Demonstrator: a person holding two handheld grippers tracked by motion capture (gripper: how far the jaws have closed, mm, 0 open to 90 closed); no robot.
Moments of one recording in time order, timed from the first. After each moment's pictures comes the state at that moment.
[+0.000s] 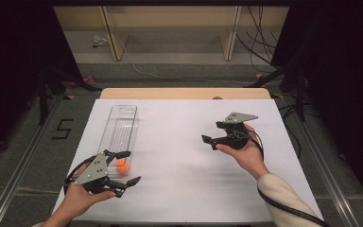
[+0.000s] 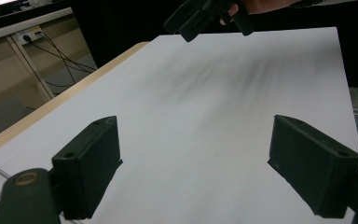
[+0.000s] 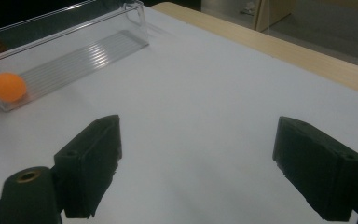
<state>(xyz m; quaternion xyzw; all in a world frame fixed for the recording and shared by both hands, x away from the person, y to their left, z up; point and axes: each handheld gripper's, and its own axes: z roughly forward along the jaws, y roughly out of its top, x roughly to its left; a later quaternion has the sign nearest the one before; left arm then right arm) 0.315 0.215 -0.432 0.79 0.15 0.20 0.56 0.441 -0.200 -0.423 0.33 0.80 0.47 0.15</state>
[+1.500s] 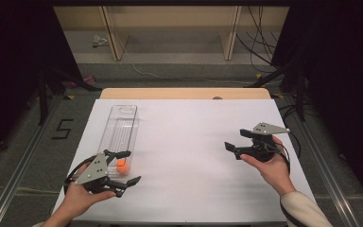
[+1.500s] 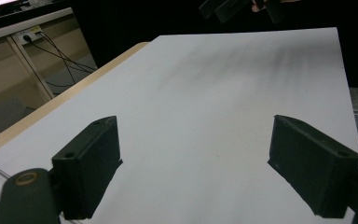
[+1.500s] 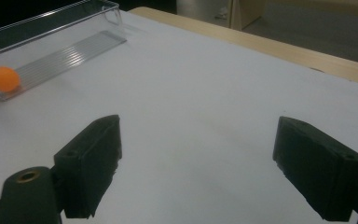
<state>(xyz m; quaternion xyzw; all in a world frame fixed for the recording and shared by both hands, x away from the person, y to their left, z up) 0.315 0.215 -0.432 0.79 0.15 0.20 0.56 0.398 -0.264 -0.419 0.37 0.78 0.48 0.18</state>
